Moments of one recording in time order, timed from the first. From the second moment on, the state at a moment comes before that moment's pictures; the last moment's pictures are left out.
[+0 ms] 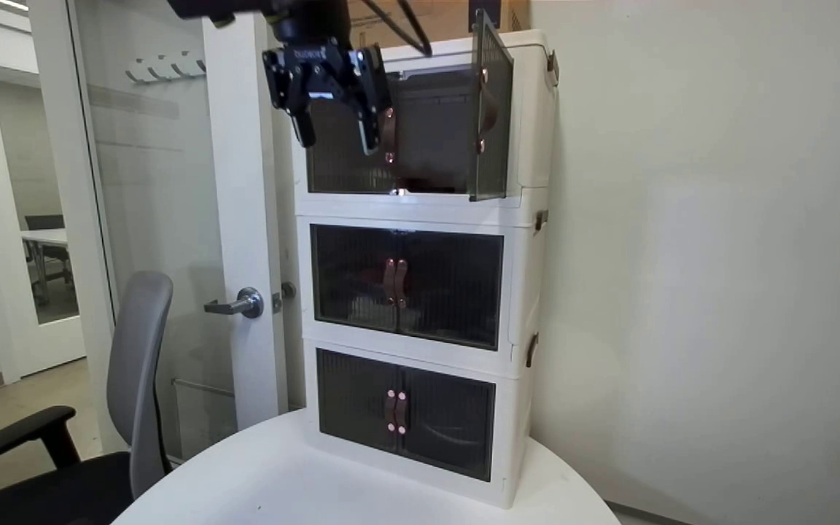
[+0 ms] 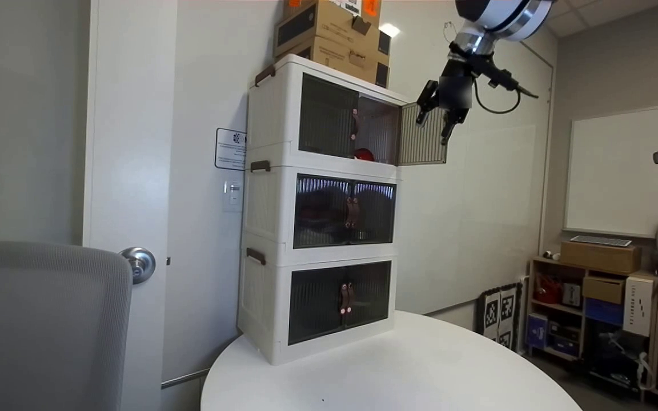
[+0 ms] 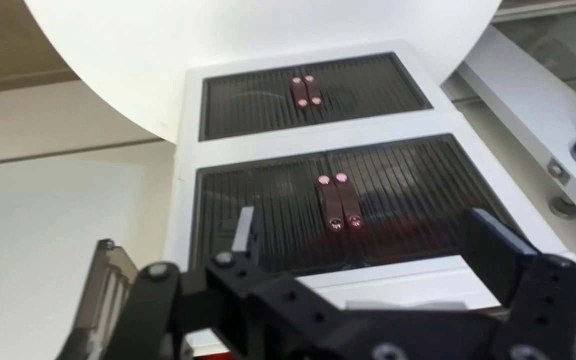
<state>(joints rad) -1.28 -0.23 1.05 -1.77 0.37 2.06 -0.22</state>
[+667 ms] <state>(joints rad) -0.64 -0.64 0.32 -1.80 0.01 1.57 -0.38</state>
